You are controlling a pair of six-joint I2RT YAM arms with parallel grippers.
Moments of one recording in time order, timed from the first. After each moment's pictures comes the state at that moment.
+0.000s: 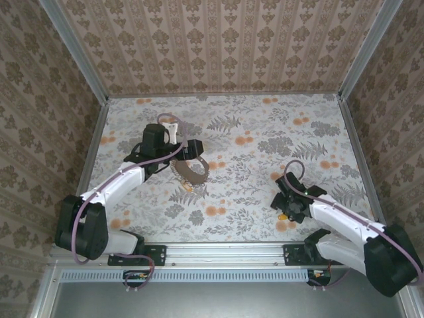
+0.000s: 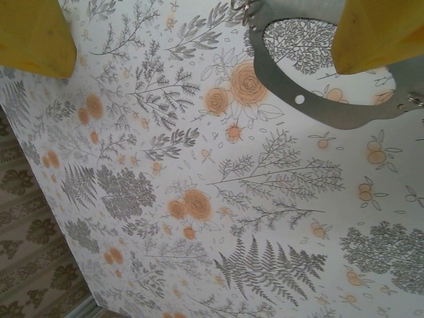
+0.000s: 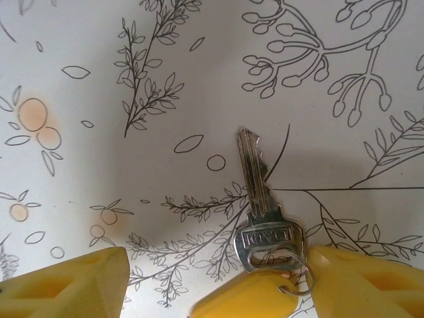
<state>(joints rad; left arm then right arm) -0.40 1.35 0.84 -0.09 0.43 -0.43 0.47 1.07 0.45 -0.71 0.11 1.03</state>
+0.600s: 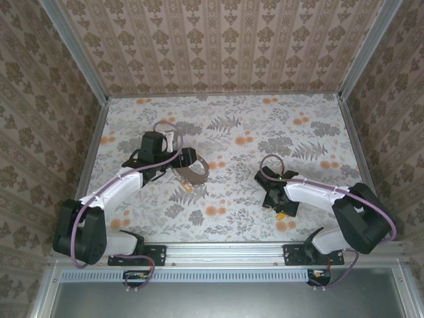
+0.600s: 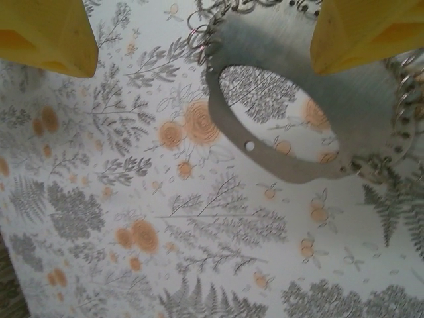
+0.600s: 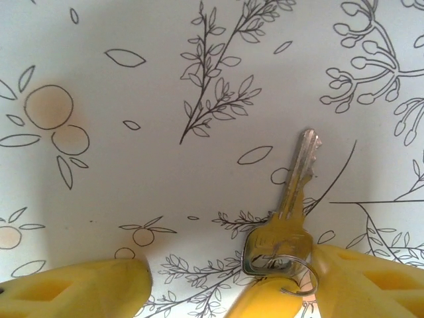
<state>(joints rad) -0.39 1.30 0.75 -0.16 0.35 -0.44 0.61 1.44 0.67 -0.80 0.20 1.05</state>
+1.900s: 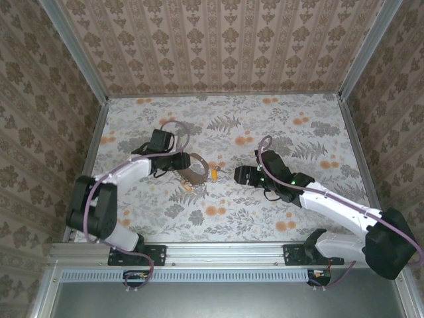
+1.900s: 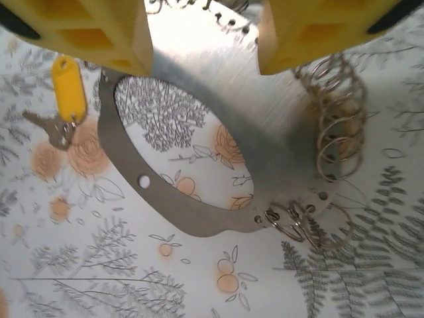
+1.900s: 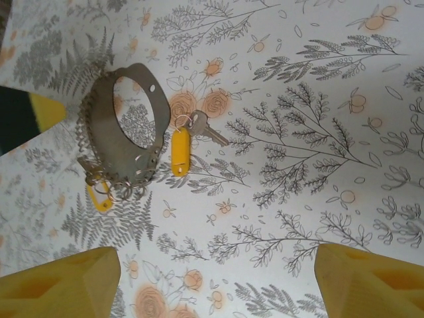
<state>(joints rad) -0.39 1.56 0.90 -0.35 0.22 -0.34 0.65 1.18 0.69 -0.27 0.01 0.70</state>
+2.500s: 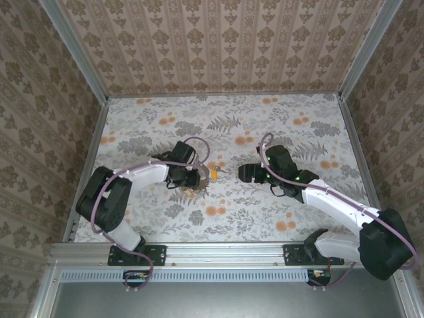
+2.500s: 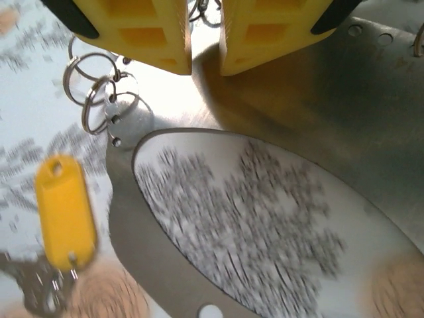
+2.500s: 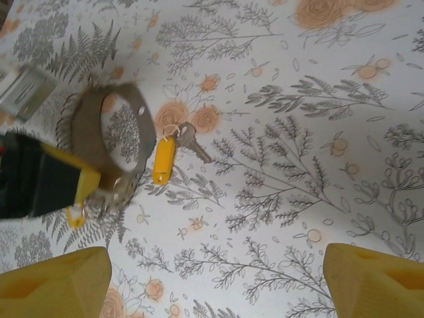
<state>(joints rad) -0.60 1.60 0.85 -0.44 0.20 -0.40 0.51 1.18 0.67 -0.20 -0.13 0.47</state>
